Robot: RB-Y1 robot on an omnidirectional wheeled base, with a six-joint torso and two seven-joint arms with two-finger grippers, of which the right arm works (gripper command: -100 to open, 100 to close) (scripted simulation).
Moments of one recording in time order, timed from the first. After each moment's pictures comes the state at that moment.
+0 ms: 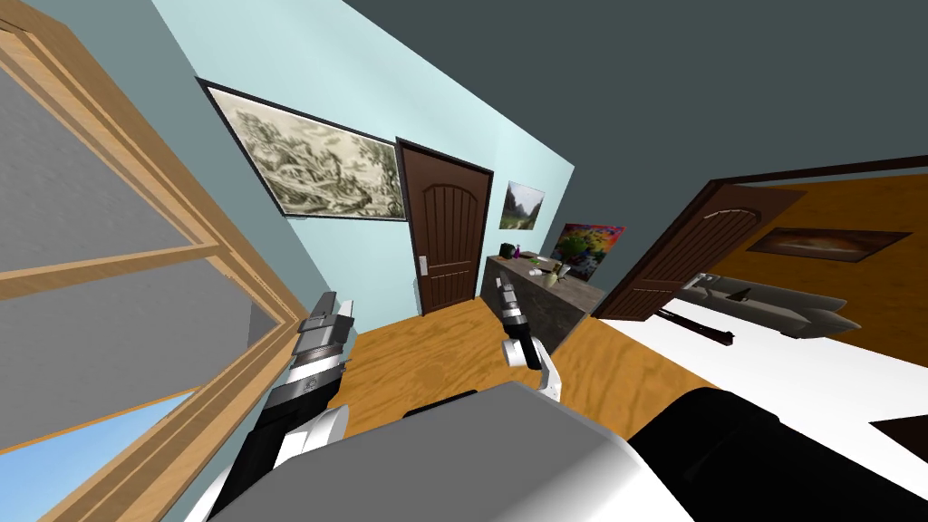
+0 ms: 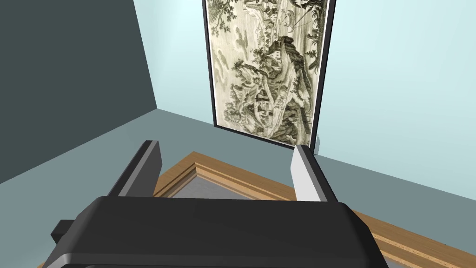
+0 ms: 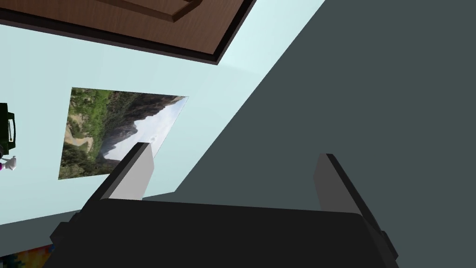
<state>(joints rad) 0.31 -0.06 -0.07 -2.06 0.14 -0.44 0.07</state>
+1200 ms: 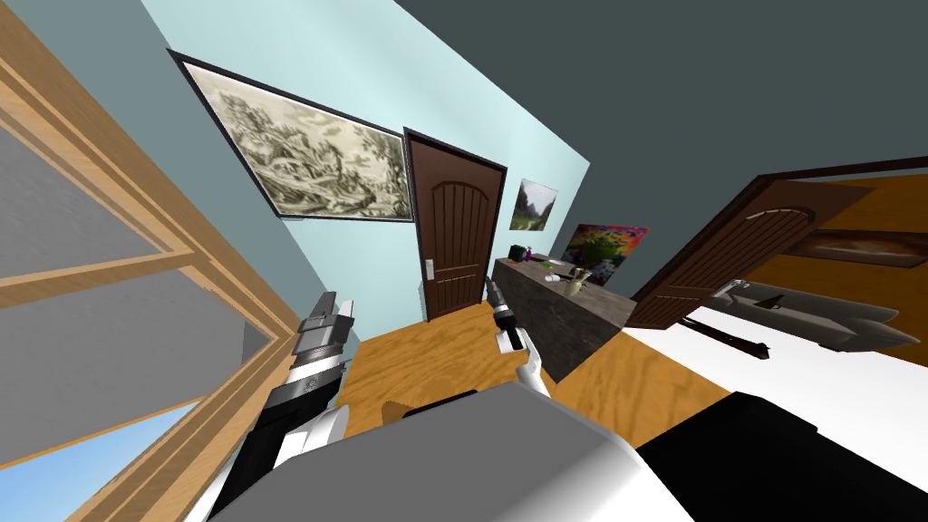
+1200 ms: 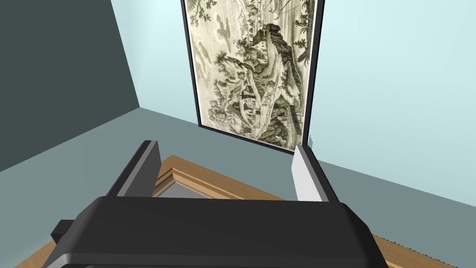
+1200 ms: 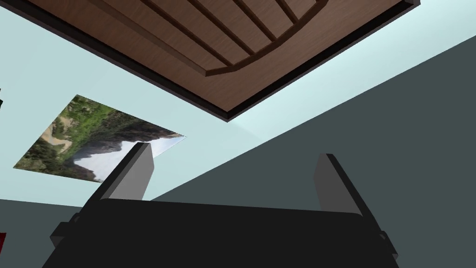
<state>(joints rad) 0.12 -0.08 -0.12 -1.73 0.27 -0.44 0.34</state>
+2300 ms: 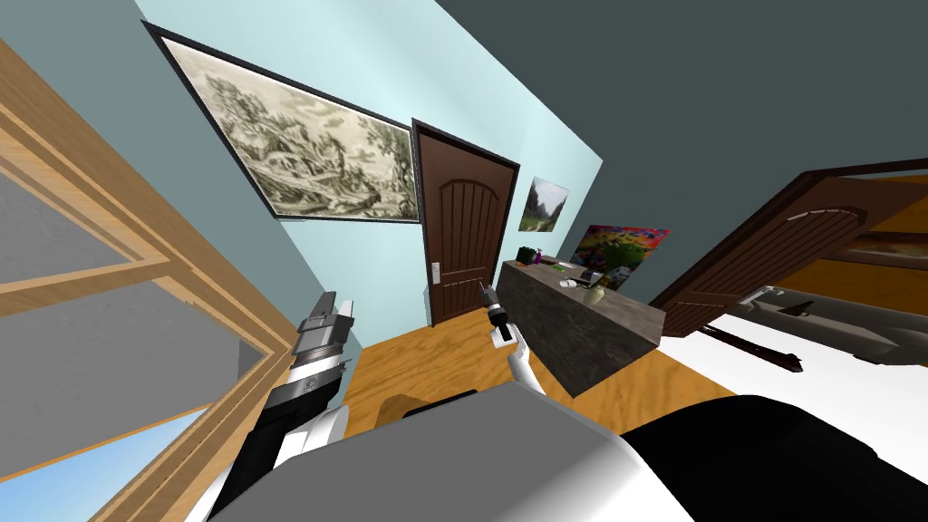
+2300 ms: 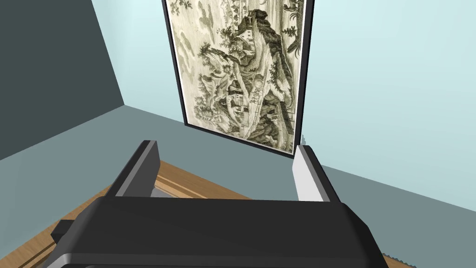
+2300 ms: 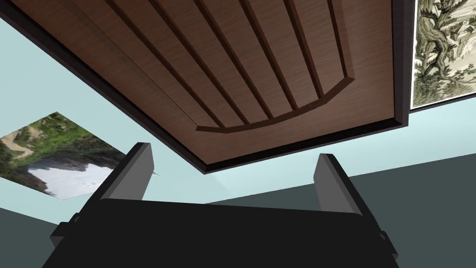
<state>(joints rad) -0.03 -0.08 -0.16 -1.46 0.37 -0.45 0.56</state>
